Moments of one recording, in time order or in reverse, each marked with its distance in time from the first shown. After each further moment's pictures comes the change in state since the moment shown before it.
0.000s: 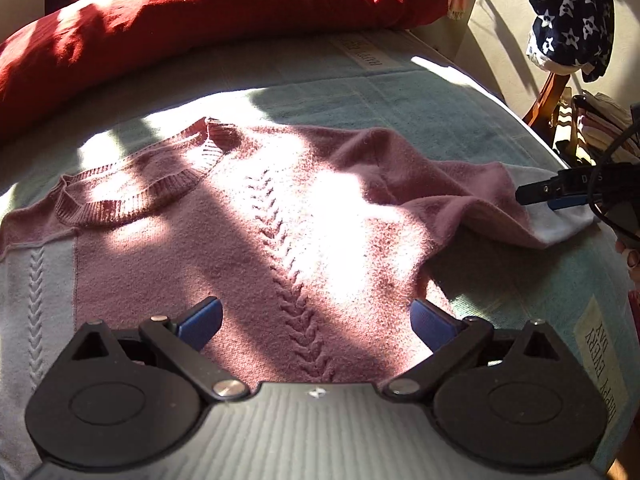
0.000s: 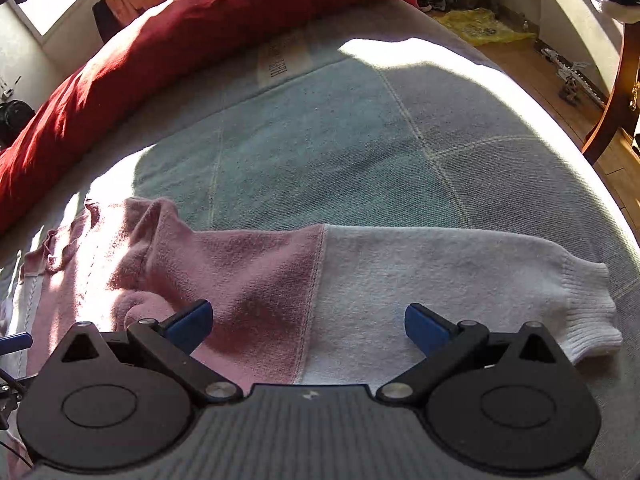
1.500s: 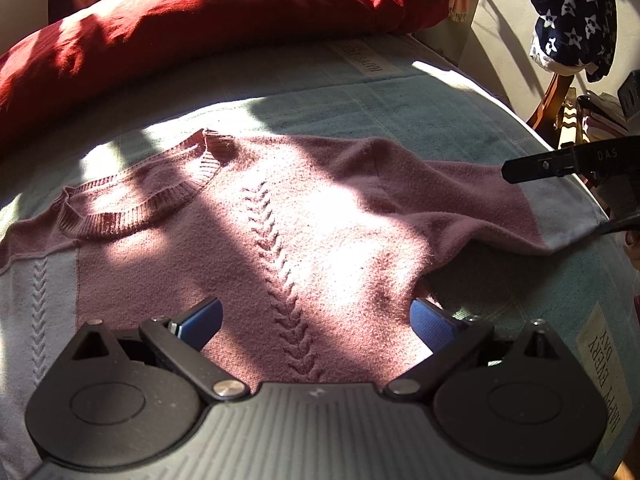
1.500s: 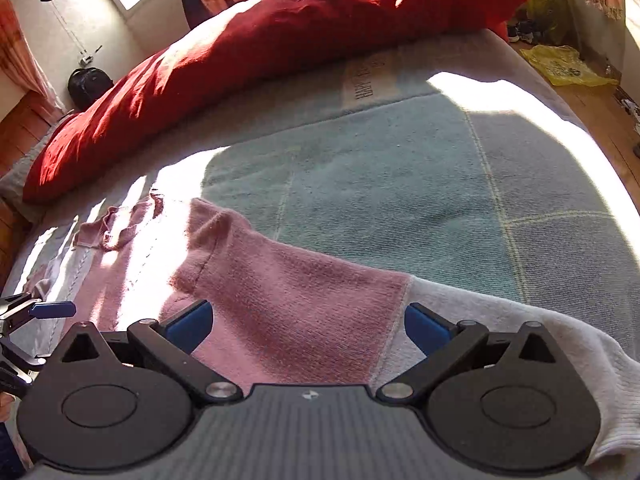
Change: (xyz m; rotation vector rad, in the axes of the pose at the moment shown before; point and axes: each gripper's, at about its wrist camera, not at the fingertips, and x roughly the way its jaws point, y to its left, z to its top) left arm -0.001 -0.001 0.004 -0.008 -0.016 0.048; right arm 0.001 0.035 0.030 -0.204 -0.046 0.344
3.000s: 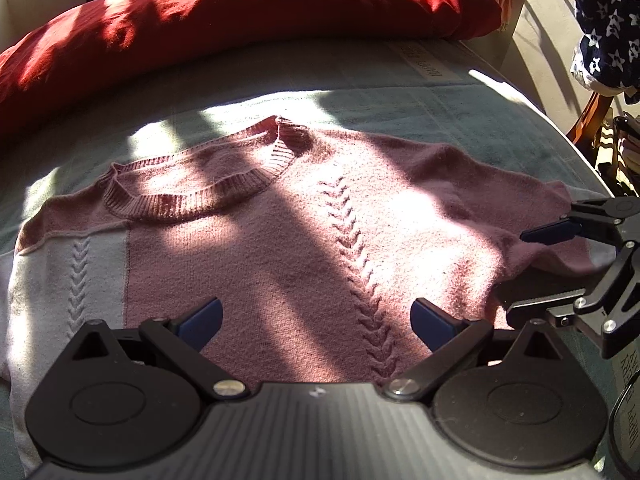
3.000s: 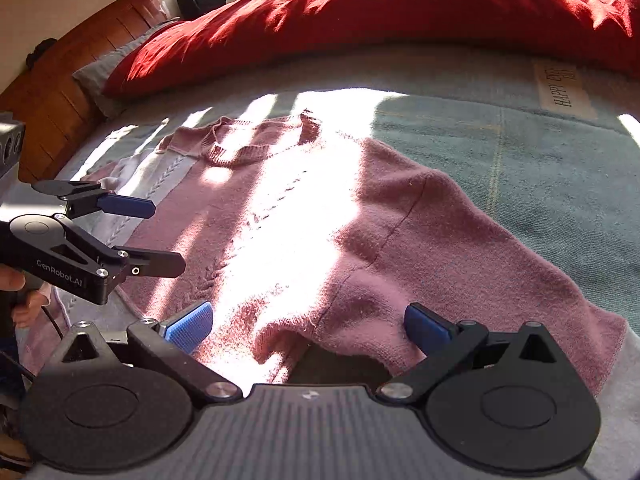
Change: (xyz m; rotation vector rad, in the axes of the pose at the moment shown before) left arm 0.006 0.041 -0.001 -0.062 0.013 0.051; right arm 0.049 0.101 -0.032 -0.265 0.172 0.081
